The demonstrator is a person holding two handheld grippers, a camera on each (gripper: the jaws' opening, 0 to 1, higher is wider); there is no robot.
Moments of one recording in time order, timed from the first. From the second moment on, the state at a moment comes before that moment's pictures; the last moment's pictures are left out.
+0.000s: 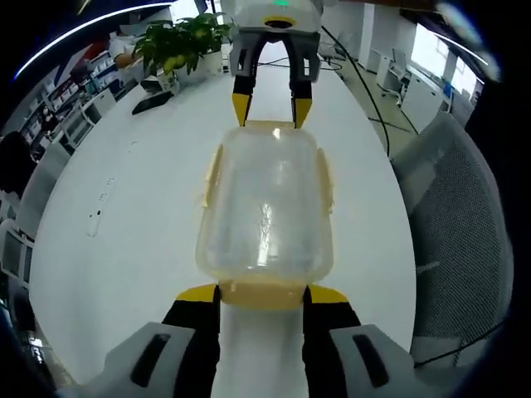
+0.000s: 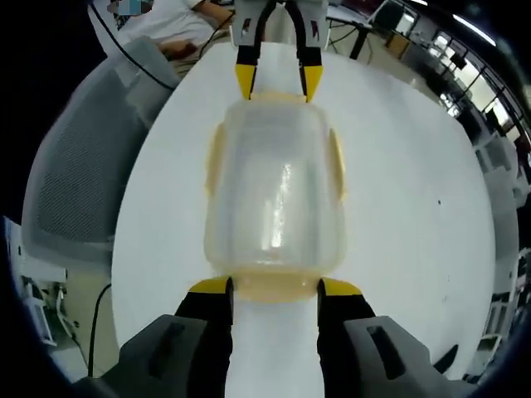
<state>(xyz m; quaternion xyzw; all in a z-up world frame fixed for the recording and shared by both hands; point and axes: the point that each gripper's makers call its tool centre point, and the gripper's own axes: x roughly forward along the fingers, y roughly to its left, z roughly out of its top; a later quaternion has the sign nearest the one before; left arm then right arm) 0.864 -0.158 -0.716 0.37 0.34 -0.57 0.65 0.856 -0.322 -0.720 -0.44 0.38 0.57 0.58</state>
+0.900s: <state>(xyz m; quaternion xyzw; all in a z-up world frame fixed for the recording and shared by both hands) 0.868 -0.176 -0.725 0.37 0.35 -0.58 0.63 0.861 -0.343 -0.729 -0.44 0.40 0.56 0.58</state>
